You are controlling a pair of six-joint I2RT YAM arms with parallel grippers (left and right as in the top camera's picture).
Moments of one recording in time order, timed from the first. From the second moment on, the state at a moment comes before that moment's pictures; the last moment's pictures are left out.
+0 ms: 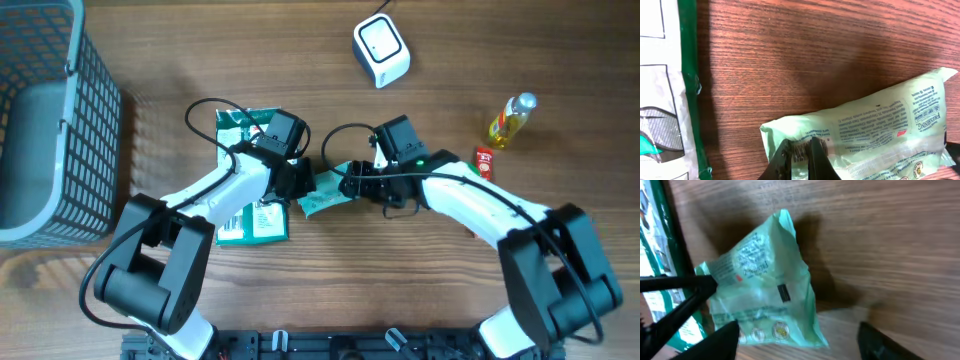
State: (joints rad) left arm -0.44 1.80 1.00 -0.50 0.19 -0.60; right arm 0.47 1.73 0.91 -0.37 -0.36 0.65
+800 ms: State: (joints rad) left arm -0.44 1.80 1.00 -0.50 0.19 -0.60; right arm 0.46 1.83 0.90 -0.19 -0.52 0.75
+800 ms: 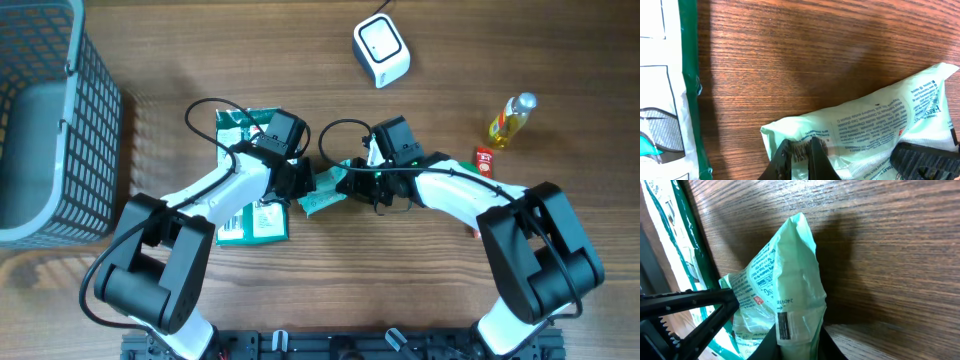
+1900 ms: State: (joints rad) left arm -0.02 1.59 1.18 -0.62 -0.06 -0.41; right arm 0.46 1.83 0.90 -0.18 -0.52 0.70
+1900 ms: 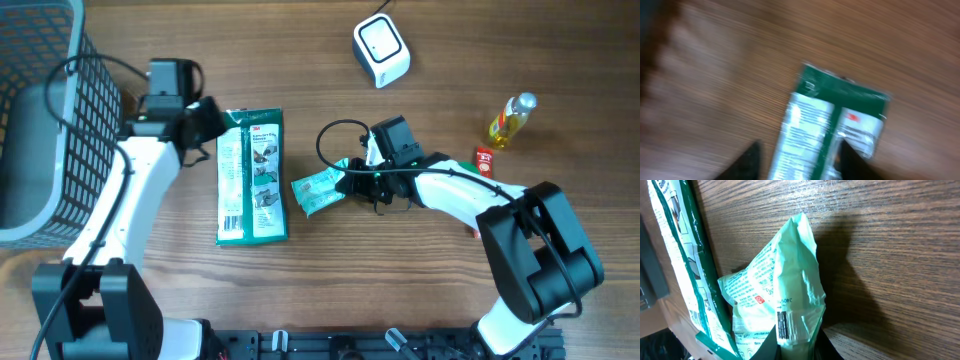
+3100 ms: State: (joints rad) left arm 0.11 1.59 1.18 -0.63 -0.12 -0.38; right arm 0.46 1.83 0.90 -0.18 -0.52 0.68
